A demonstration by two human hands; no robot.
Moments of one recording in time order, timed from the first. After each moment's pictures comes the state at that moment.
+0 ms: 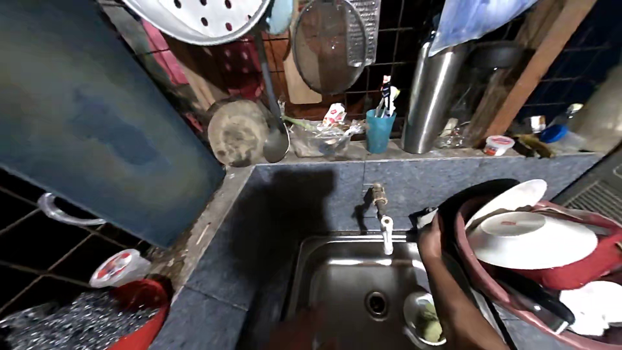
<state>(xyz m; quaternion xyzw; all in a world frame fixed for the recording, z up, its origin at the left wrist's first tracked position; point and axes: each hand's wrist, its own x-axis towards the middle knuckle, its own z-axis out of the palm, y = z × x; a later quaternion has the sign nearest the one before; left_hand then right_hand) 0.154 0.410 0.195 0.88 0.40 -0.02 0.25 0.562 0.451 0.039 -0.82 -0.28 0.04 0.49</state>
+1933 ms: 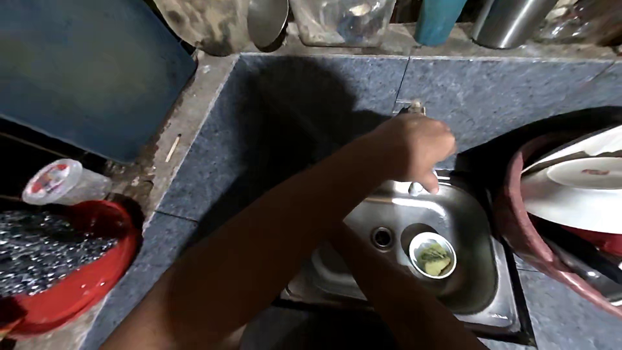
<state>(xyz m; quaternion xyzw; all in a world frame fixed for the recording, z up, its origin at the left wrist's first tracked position) 0.361 0.543 0.244 1.00 0.03 -0.05 0.03 0.305 0.513 0.086 -0.69 -0.48 0.47 0.26</state>
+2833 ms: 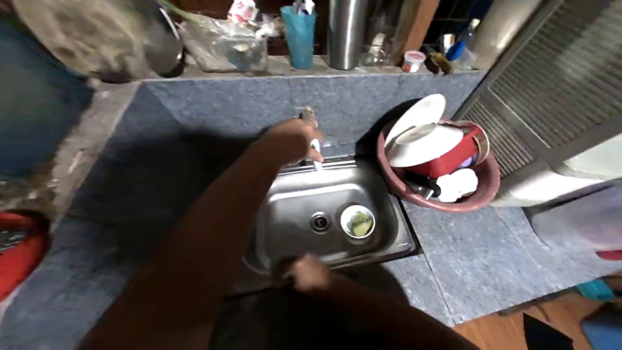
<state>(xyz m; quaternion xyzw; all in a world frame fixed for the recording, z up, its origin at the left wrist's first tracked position) 0.353 0.525 0.229 0.99 0.11 0.00 0.05 0.307 0.296 0.040 -0.62 -0.68 0.34 0.21</state>
